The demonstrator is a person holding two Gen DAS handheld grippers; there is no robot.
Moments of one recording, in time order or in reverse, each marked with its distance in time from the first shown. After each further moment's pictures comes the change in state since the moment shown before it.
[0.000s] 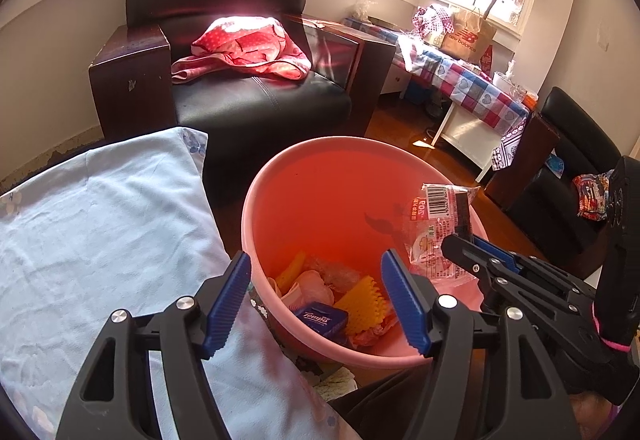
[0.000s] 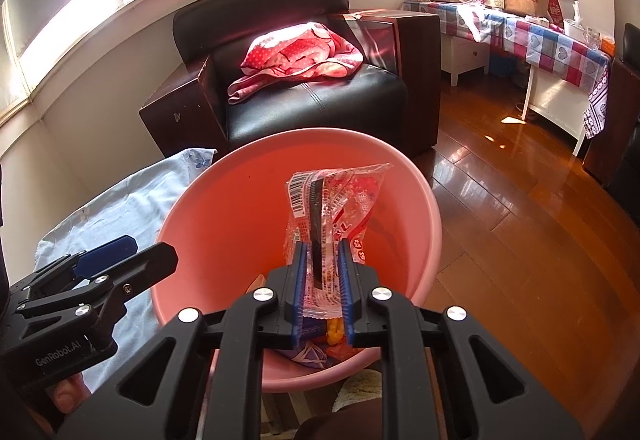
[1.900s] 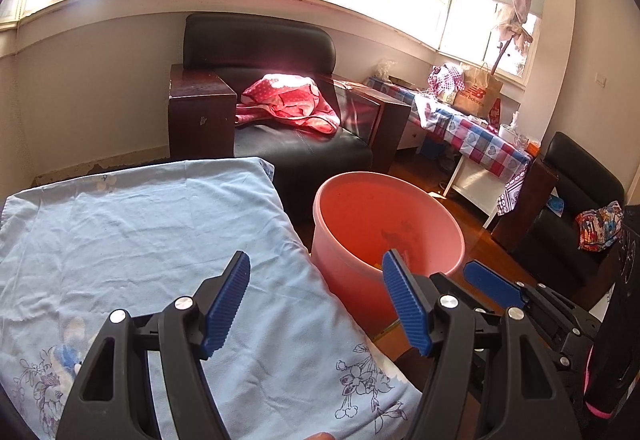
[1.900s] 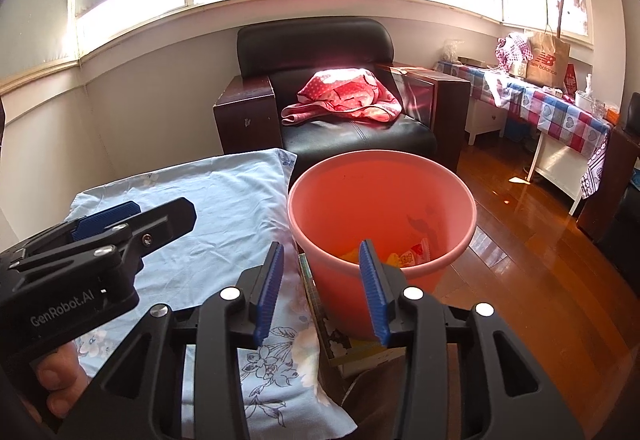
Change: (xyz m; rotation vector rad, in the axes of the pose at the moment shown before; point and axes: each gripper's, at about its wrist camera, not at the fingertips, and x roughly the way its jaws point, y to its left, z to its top) left arm -0.155 0.020 -0.074 -0.056 -0.221 0.072; right arm -0.111 0.095 -0.068 -0.188 -0.158 0.010
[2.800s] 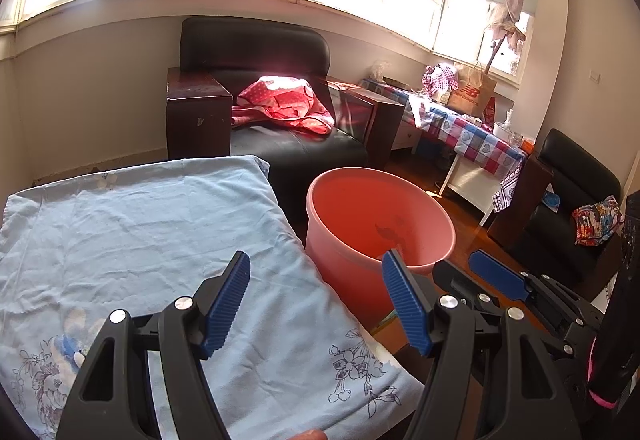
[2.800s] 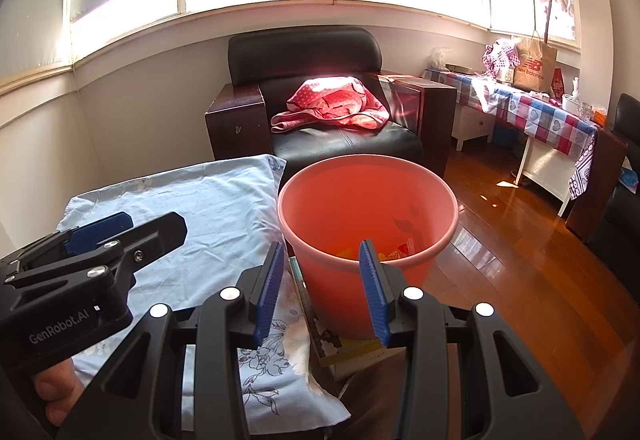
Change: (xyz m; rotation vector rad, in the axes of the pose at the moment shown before) left arm -0.012 -0.003 -0.010 0.012 -0.004 -0.012; right arm -0.012 0.002 -0.006 0.012 -0.032 -0.041
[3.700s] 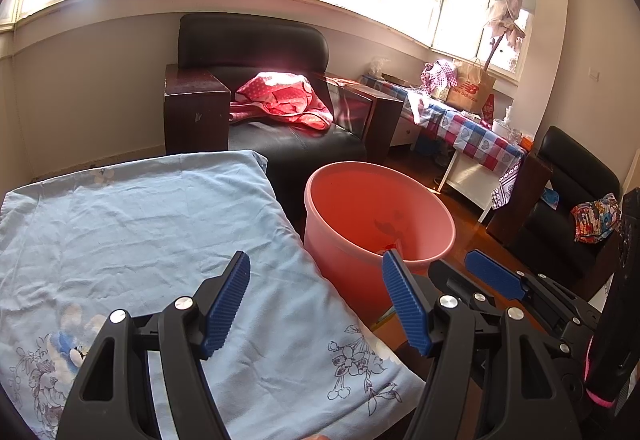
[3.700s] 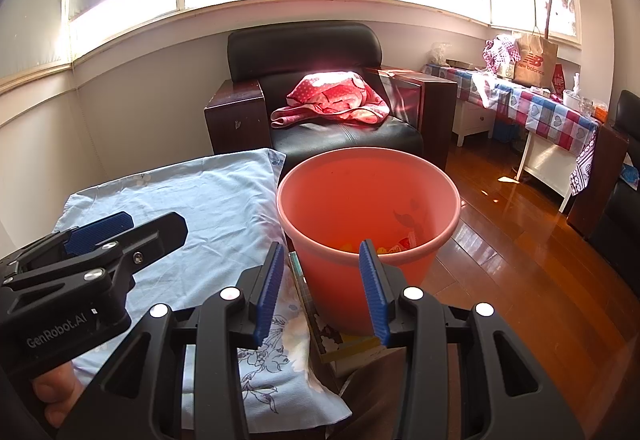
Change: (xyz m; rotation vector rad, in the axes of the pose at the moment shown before) left arm -0.002 -0.004 -0.002 0.001 0.003 0.000; right arm 0.006 0.001 -0.004 0.005 0.012 0.000
